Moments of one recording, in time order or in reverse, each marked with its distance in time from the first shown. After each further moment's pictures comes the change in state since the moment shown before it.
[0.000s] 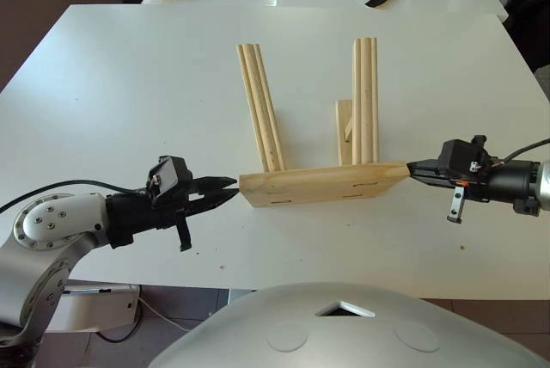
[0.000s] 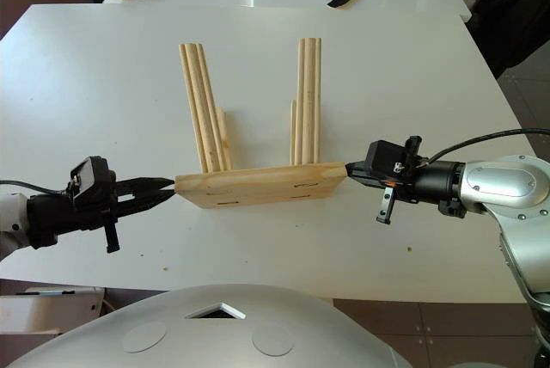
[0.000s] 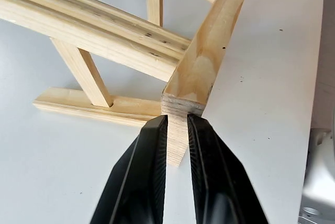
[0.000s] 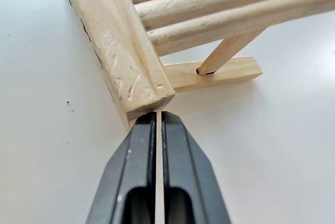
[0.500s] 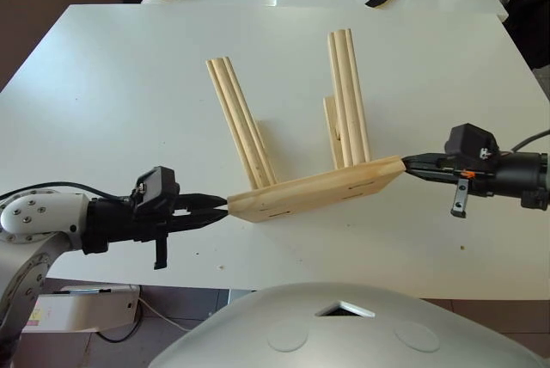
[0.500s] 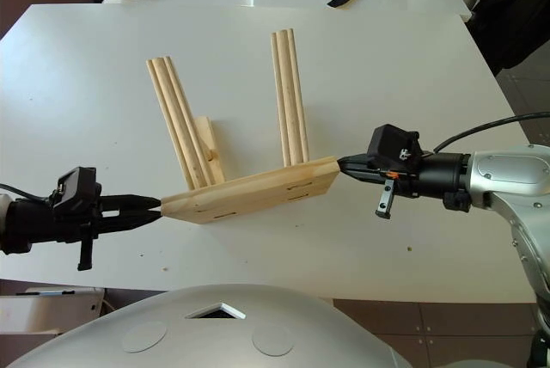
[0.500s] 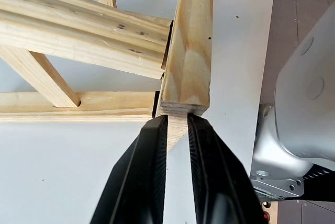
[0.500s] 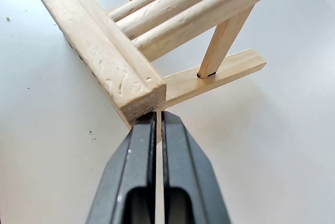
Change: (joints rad) left arm 0.012 0.068 0.073 0.077 -0.018 0.020 -0.234; right arm -0.087 0.001 -0.060 -0.023 0.212 0.157 -0.015
